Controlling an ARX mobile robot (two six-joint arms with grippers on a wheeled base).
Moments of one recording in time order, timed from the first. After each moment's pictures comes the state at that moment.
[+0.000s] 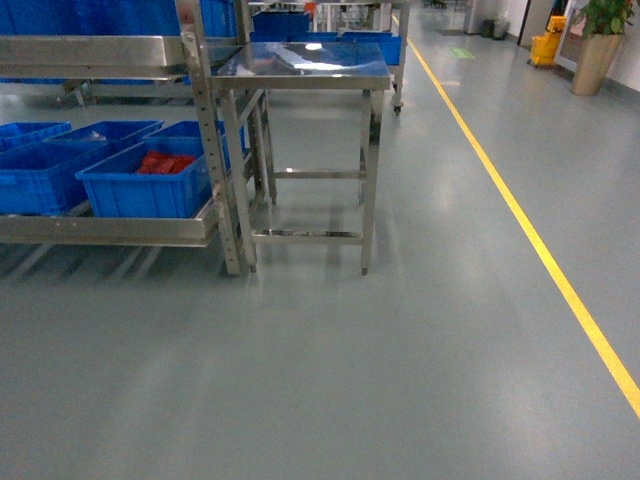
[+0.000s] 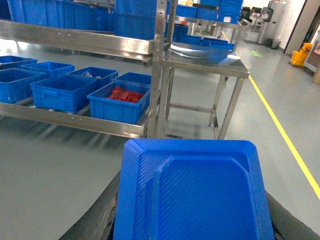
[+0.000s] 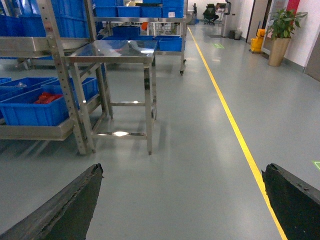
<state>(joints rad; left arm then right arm) -0.26 0.23 0.28 -0.09 -0.37 -0.10 0.00 0.01 0.01 -0.01 0.00 0.00</state>
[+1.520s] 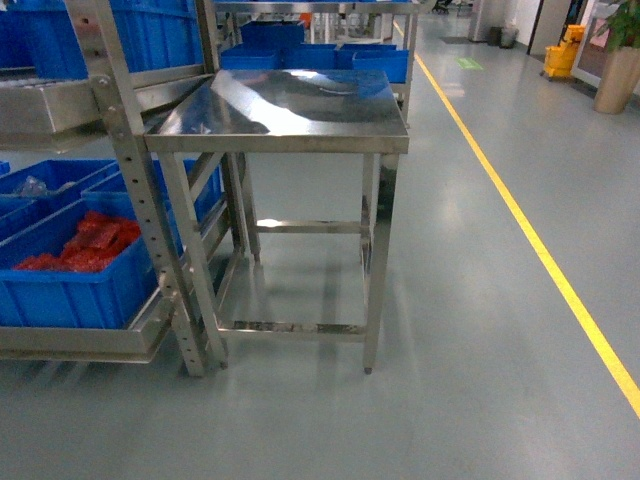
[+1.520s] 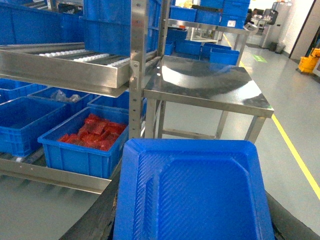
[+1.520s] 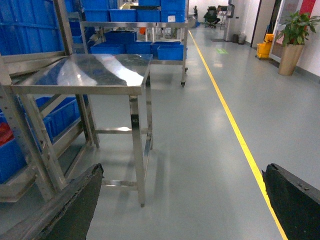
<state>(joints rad) -0.26 0.23 0.28 -0.09 -0.37 -0.10 0.00 0.01 0.01 -0.01 0.00 0.00</state>
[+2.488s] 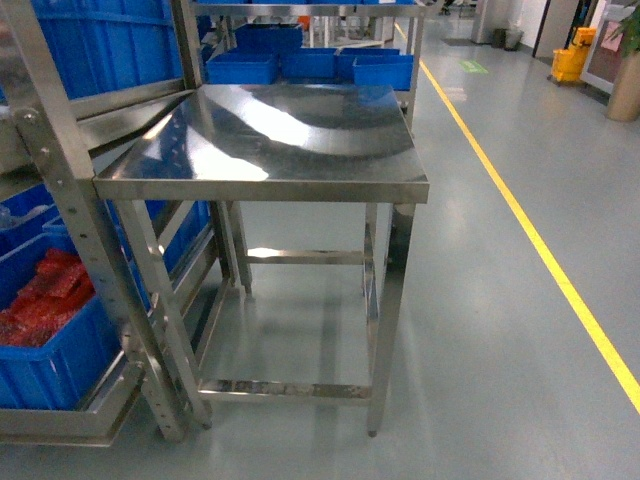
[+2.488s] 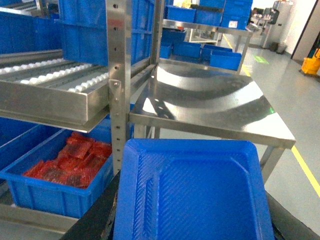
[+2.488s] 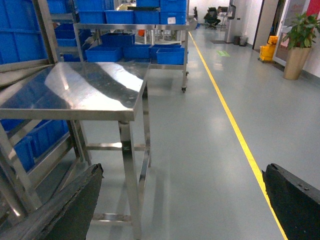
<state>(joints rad) -0.26 0.23 0.28 -0.09 -0.37 -0.10 0.00 0.01 0.01 -0.01 0.00 0.00</state>
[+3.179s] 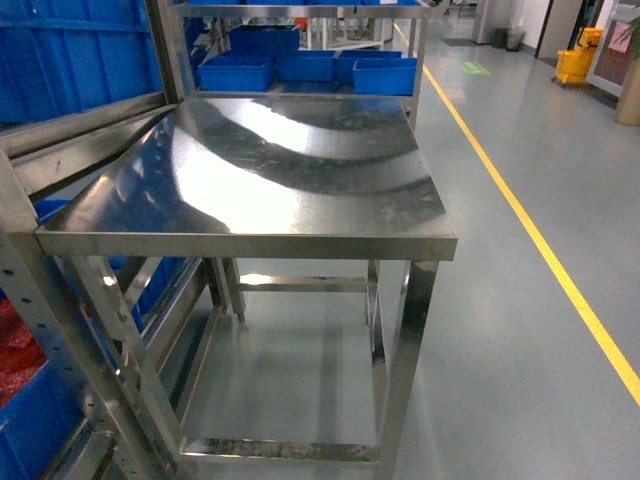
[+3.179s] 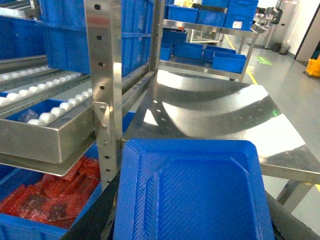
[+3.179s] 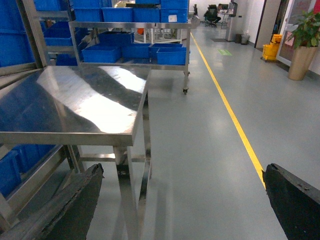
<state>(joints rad) -0.26 0.23 0.28 -0.09 -0.37 -0.10 0.00 0.01 0.01 0.00 0.00 0.00</state>
